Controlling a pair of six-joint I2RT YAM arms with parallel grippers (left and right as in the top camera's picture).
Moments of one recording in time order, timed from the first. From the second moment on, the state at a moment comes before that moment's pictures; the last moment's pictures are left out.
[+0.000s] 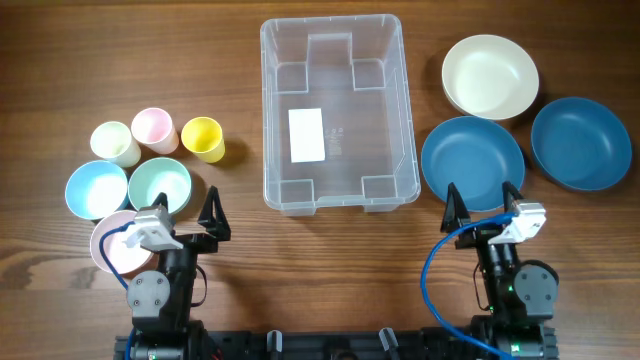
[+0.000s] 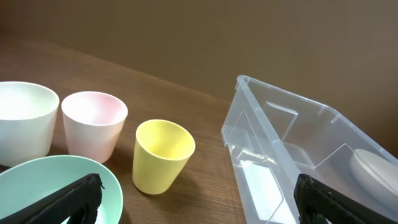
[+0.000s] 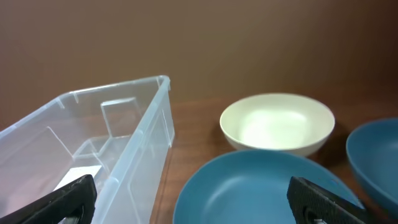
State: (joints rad) left arm 0.00 0.01 0.02 -0.07 0.03 -0.37; right arm -0.01 0.04 0.01 -0.02 -0.10 0.18
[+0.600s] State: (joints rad) left arm 0.00 0.59 0.56 -0.40 0.03 -0.41; right arm -0.01 0.80 0.72 -0.52 -0.10 0.20
